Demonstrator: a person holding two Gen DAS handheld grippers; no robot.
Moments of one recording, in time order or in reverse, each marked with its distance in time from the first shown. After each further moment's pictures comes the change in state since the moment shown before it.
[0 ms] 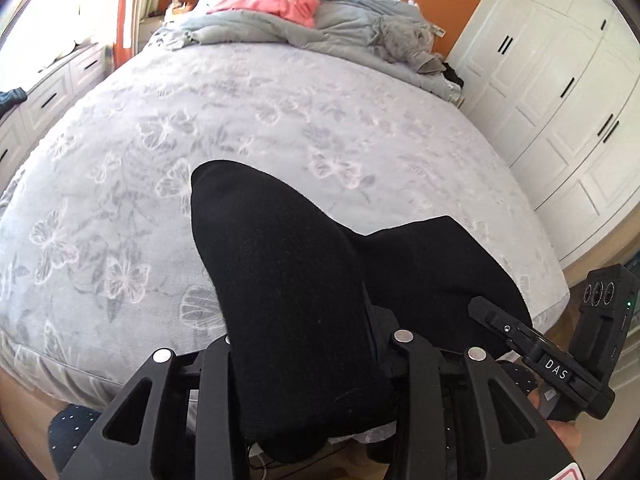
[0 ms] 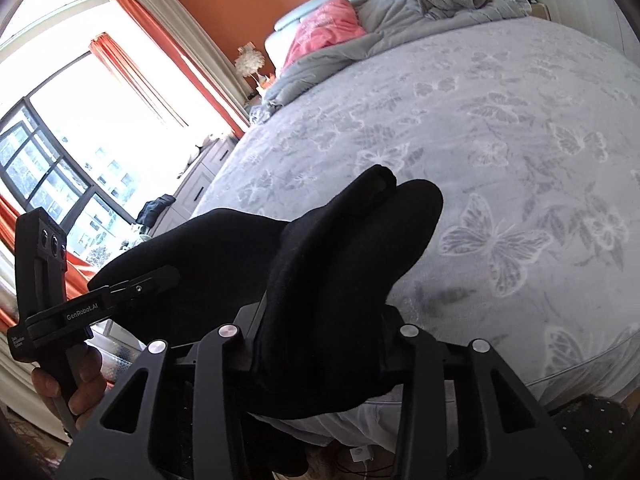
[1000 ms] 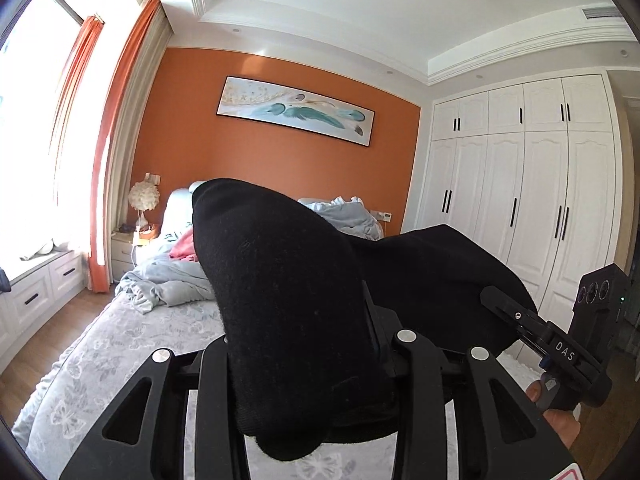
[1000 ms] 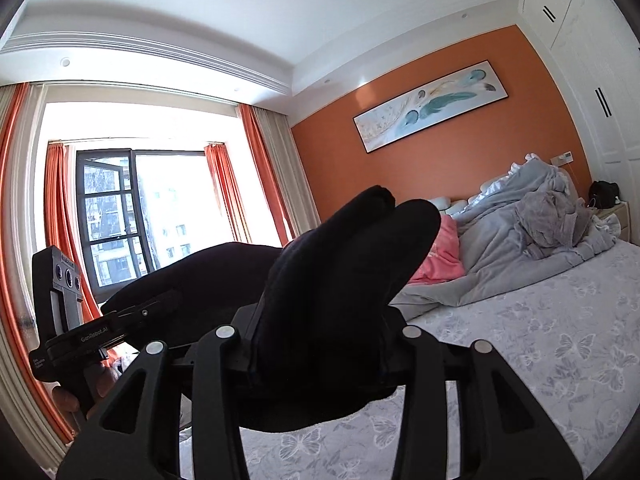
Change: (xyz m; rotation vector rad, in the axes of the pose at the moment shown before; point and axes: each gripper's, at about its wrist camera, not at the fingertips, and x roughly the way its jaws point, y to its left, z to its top) left arm -0.111 -0.046 0.258 0.211 -0.740 -0.065; right arm -0.006 0.065 0.305 -0.314 -0.605 0.246
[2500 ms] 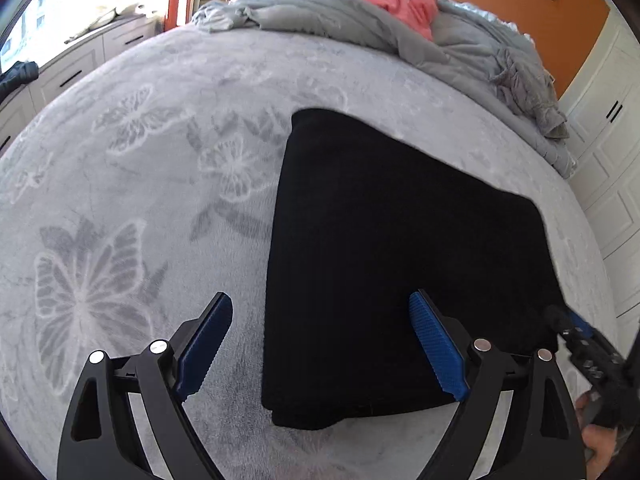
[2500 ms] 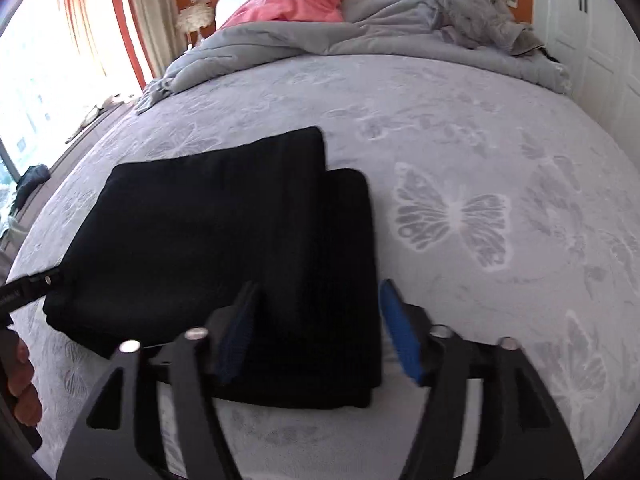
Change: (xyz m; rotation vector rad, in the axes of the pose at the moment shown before) left arm 0.321 0.214 -0.327 -0.357 0.733 0.343; right arm 0.207 -0.229 -0.300 -0.028 0.779 -0.513
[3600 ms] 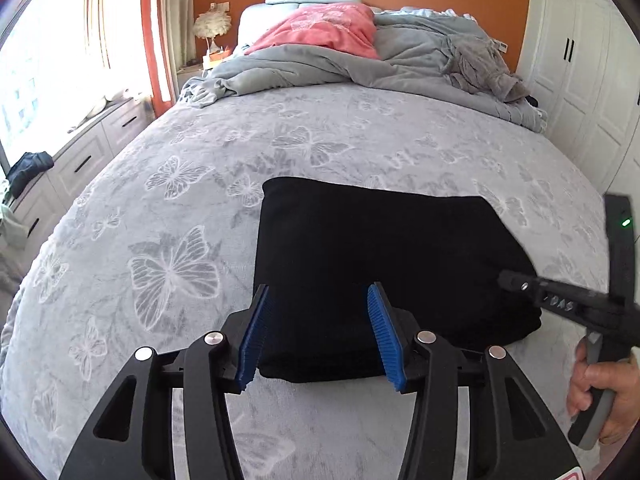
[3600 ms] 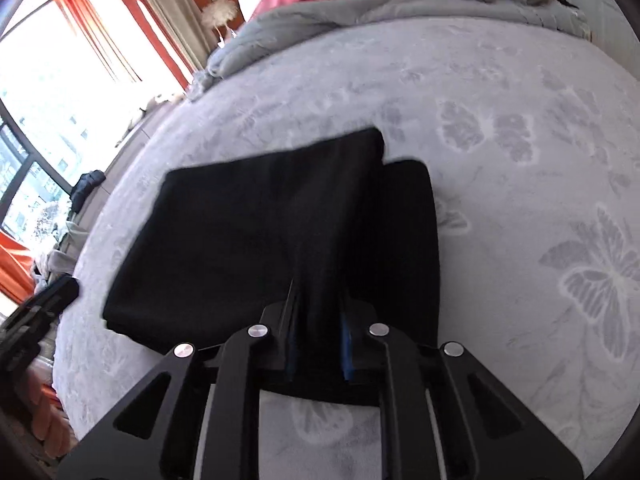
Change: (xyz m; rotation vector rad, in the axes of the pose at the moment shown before) left arm -0.143 -0.047 -0.083 0.266 -0.149 0.090; right arm -0.076 0.016 -0.038 0.049 0.070 0.270
